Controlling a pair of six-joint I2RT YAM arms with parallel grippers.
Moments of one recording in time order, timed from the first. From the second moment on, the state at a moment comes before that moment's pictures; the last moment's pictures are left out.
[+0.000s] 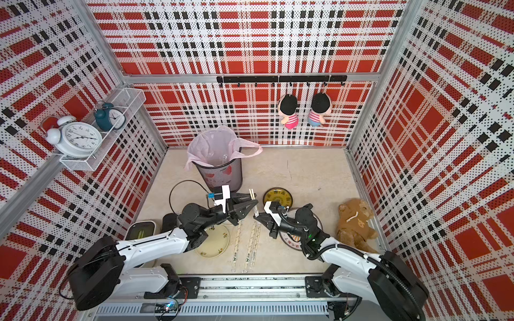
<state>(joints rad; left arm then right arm) -0.80 1.28 0.52 1.13 0.47 -0.26 0.72 1.09 0.32 0.73 -0.54 0.00</state>
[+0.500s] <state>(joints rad) -0.80 1.33 0.49 1.17 0.48 -0.28 0.72 1.05 0.31 0.68 -0.54 0.01</state>
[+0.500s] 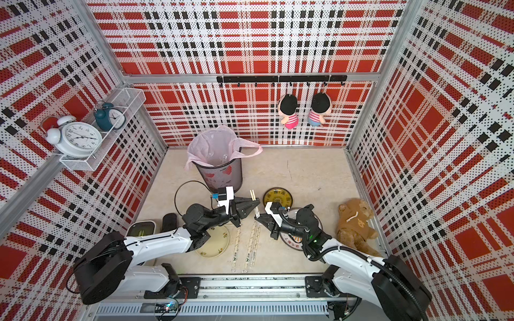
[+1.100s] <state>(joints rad) -0.80 1.36 0.45 1.26 0.48 -0.30 0.72 1.05 0.32 0.64 -0.56 0.01</state>
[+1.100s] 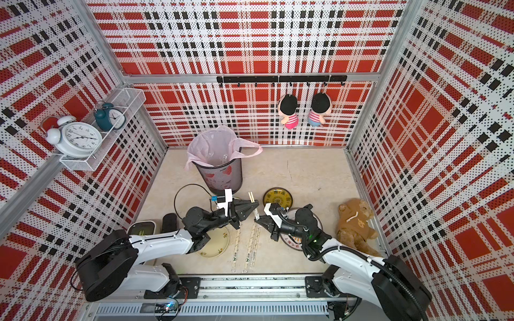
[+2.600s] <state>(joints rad) -0.77 1.44 0.37 1.30 0.51 -0.32 0.66 1.01 0.34 0.65 -0.58 0.08</state>
